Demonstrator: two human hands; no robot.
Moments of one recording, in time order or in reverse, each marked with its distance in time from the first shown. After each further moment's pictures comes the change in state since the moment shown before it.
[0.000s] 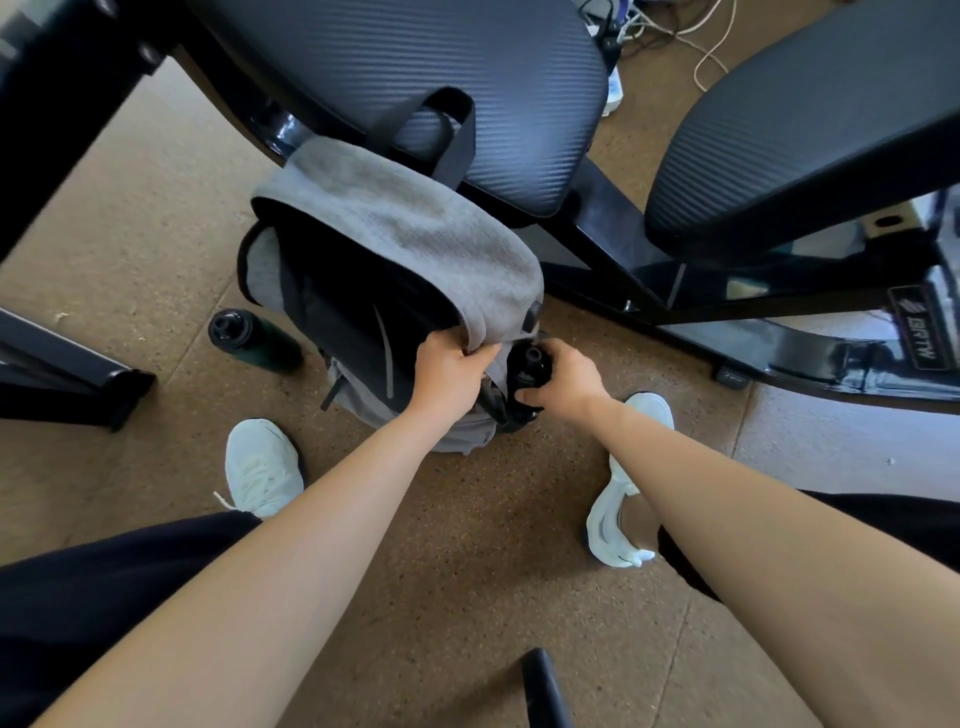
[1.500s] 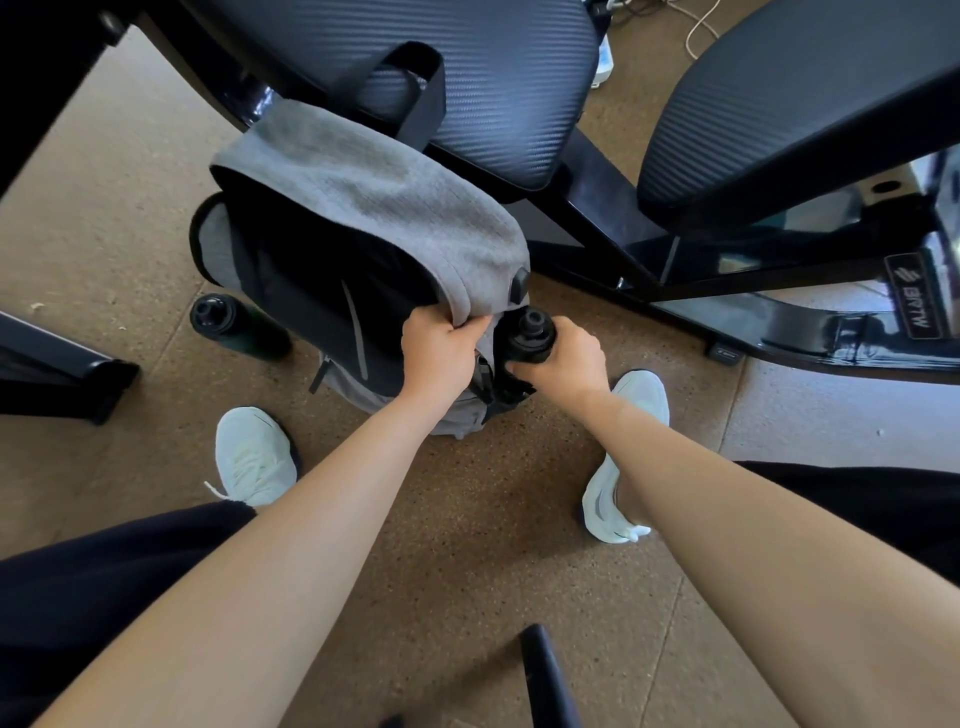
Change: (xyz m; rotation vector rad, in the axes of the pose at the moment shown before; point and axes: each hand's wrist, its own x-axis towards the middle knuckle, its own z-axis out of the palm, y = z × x) left_hand 0.001 -0.001 0.007 -0.120 0.103 0.027; right_hand -0.013 0.005 0.002 0.015 0.171 -0.040
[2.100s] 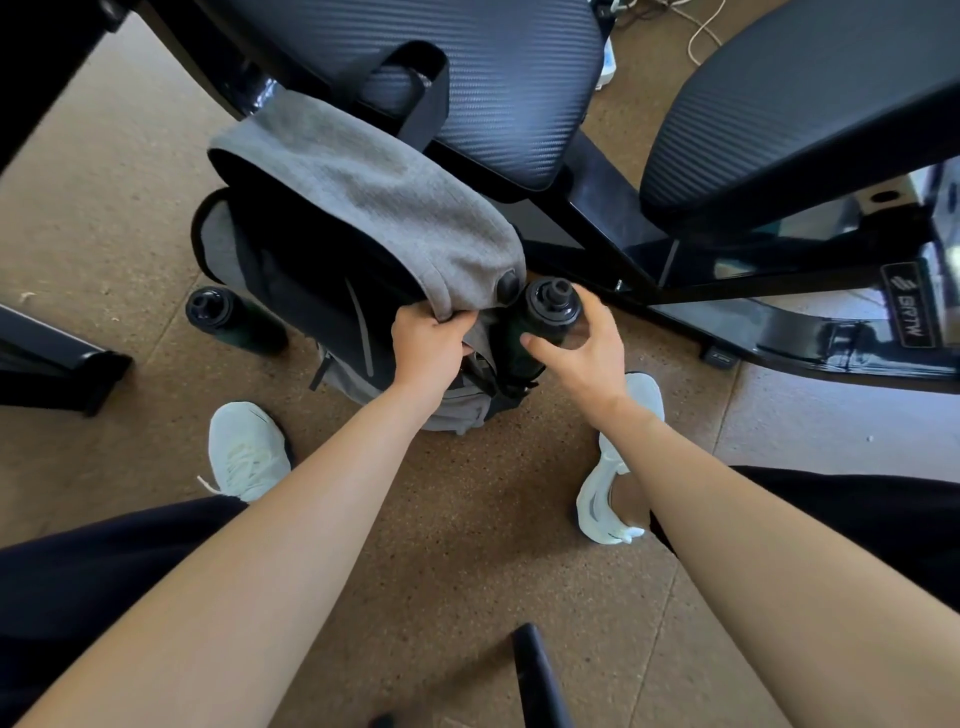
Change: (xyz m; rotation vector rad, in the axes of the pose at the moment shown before) left_hand -0.002 0.016 -0.005 -0.176 0.031 -0.154; right_hand -0.007 0.007 -0.010 0.326 0.181 -0.070
